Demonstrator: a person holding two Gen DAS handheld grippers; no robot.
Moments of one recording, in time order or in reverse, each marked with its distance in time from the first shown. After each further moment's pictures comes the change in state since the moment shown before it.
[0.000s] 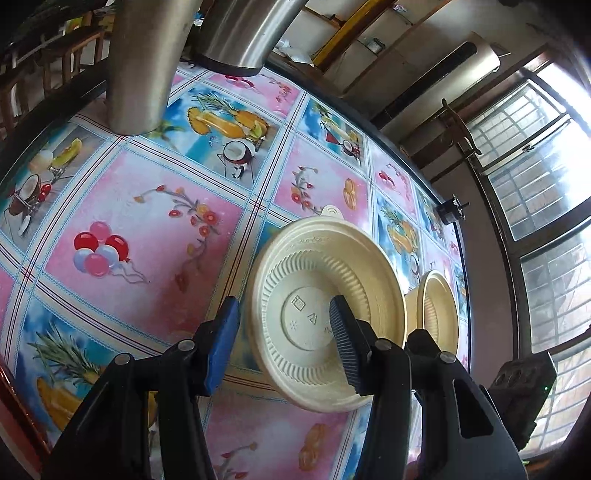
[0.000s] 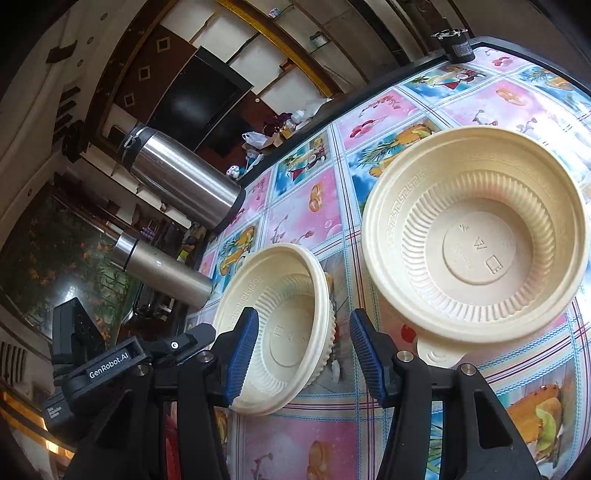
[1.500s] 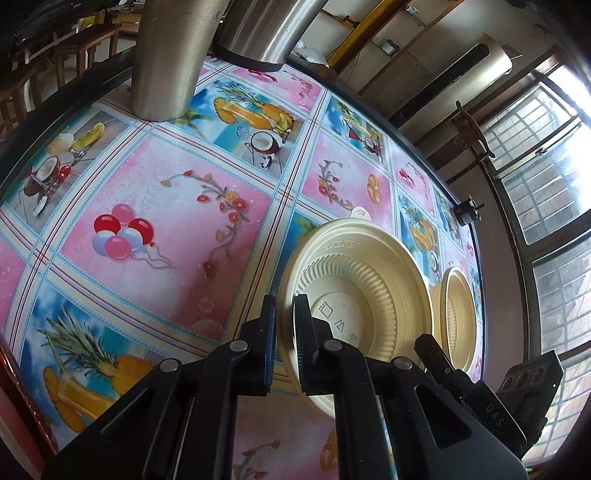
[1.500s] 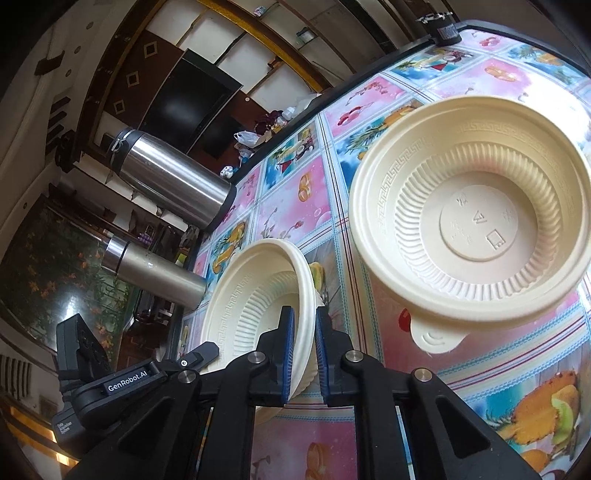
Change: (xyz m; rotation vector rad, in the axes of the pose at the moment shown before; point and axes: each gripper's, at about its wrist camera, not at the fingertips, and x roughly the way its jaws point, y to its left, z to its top) left arm 0.003 0.016 -0.012 -0.020 -0.002 0.050; right arm 0.012 -0.009 -0.008 0.065 0.019 0.000
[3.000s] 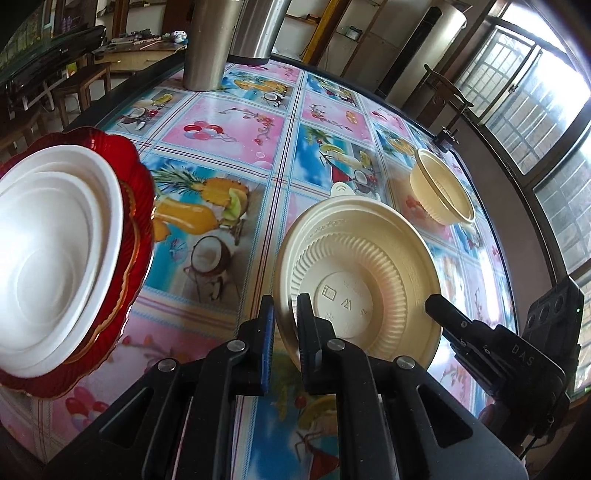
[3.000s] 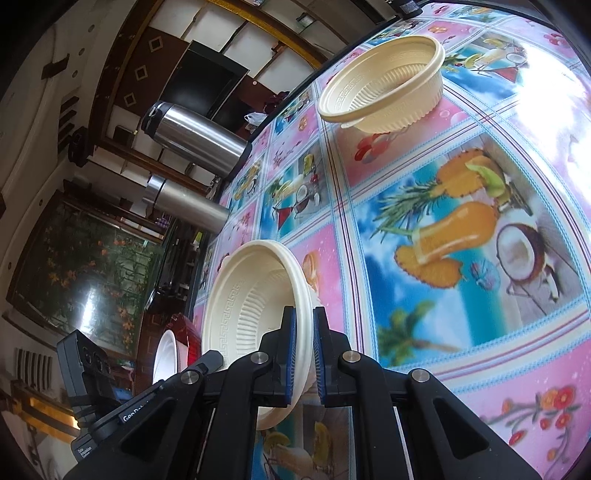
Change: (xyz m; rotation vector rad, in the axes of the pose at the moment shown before) left arm -0.092 0.024 -0.148 0.211 -0.046 0.084; right arm -0.088 -0.020 -0.115 0.020 0.072 0.067
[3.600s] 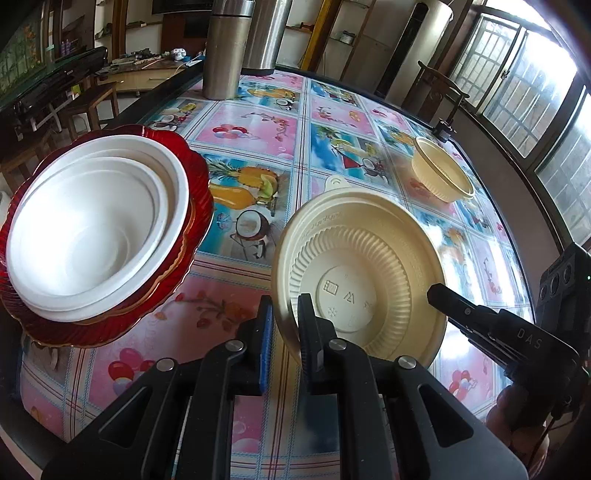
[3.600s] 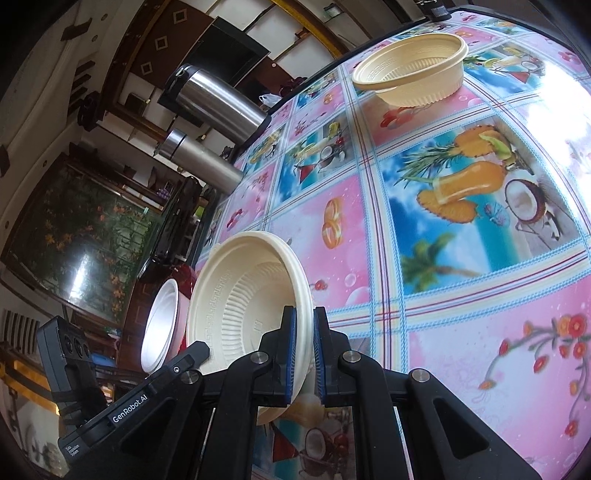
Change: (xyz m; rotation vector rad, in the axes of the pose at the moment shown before) left arm -0.031 0.015 -0.033 0.066 -0.044 0.054; right arm -0.006 0.024 -0.042 -0.114 0.051 -0.022
